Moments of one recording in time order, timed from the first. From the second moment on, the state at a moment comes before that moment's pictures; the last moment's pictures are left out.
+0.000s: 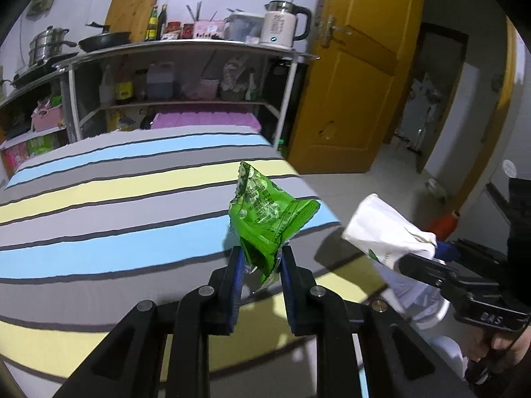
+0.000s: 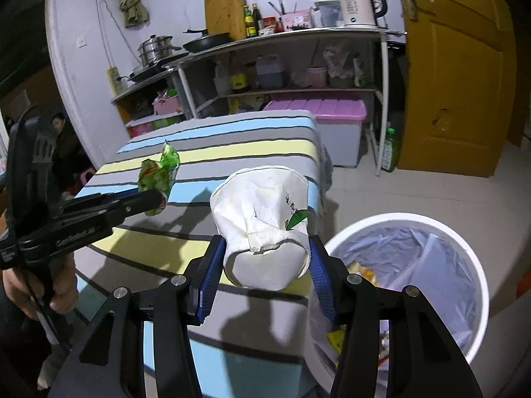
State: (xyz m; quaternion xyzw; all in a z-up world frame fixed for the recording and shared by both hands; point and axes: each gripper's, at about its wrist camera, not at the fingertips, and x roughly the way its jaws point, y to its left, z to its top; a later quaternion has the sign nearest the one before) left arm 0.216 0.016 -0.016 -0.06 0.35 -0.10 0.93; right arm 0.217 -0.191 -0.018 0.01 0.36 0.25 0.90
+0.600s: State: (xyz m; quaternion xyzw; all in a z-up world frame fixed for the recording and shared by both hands) left arm 0.184 -0.005 0.004 -0.03 0.31 -0.11 0.94; right arm 0.185 -0.230 -0.002 0.02 0.35 0.22 0.91
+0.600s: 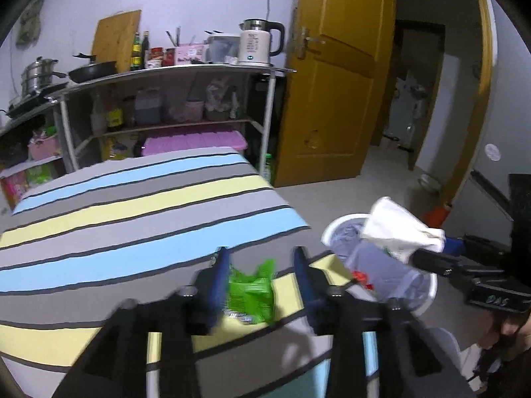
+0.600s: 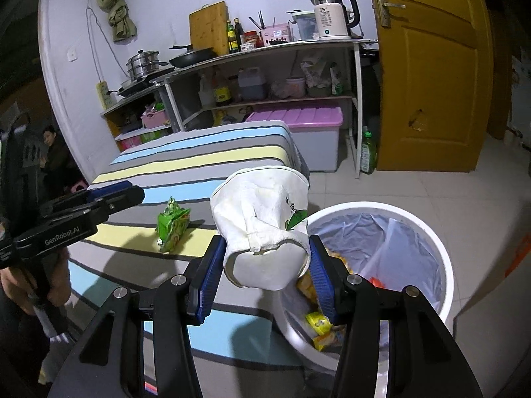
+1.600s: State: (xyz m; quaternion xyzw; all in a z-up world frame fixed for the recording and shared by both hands) left arm 0.221 -0.022 -0.042 -0.01 0.39 -0.08 0.92; right arm 0.190 -0.254 -0.019 0.05 0.36 0.20 0.91
